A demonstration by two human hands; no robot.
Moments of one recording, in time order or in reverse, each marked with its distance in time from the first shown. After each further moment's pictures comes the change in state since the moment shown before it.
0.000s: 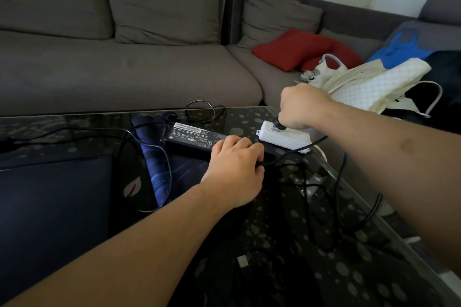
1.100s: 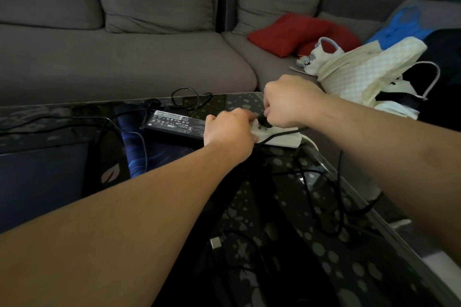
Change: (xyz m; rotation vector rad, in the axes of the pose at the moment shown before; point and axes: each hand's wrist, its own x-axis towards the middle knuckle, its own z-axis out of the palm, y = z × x) left_hand 0.054 0.026 0.006 0.076 0.004 -0.239; right_hand -0.034 0.007 0.004 -0.091 0.059 -0.212
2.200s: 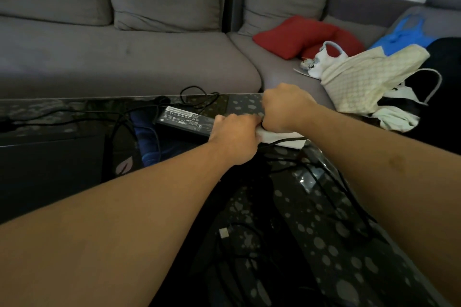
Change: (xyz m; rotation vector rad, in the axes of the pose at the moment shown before) left_hand -0.004 -0.013 0.004 0.059 -0.015 0.175; right_hand 0.005 -0.016 0.009 0.041 -0.024 0.005
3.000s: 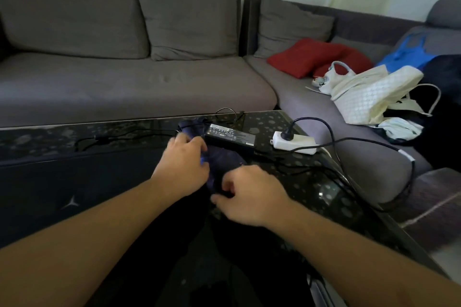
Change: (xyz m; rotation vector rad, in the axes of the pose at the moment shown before) left_hand -0.167 -0.085 -0.110 -0.036 0.098 -0.269; right_hand -0.159 -0.159 -0.020 0.488 -0.051 -0.055
